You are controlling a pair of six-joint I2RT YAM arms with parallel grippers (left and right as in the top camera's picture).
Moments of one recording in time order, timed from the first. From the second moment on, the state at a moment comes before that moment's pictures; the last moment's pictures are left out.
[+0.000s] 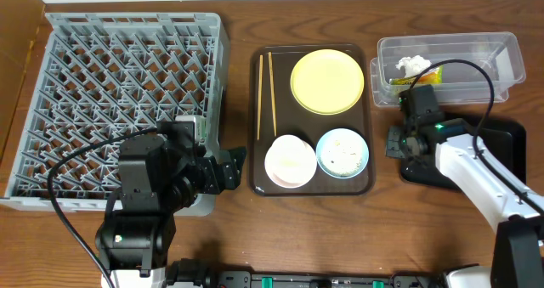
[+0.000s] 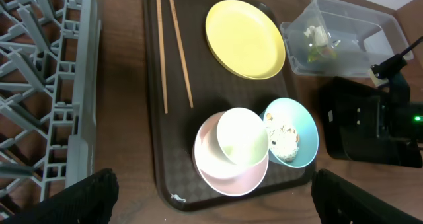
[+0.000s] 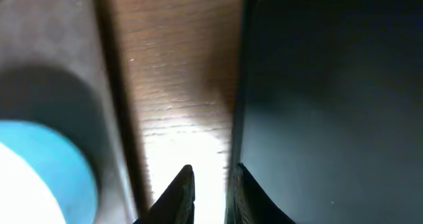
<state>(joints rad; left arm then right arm) 0.00 0.77 0.87 -0.85 0.42 -0.20 0.26 1.57 0.91 -0.59 0.07 0.39</state>
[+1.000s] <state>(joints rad) 0.00 0.77 0.87 -0.85 0.42 -0.20 0.26 1.64 0.89 -0.52 0.12 0.23</state>
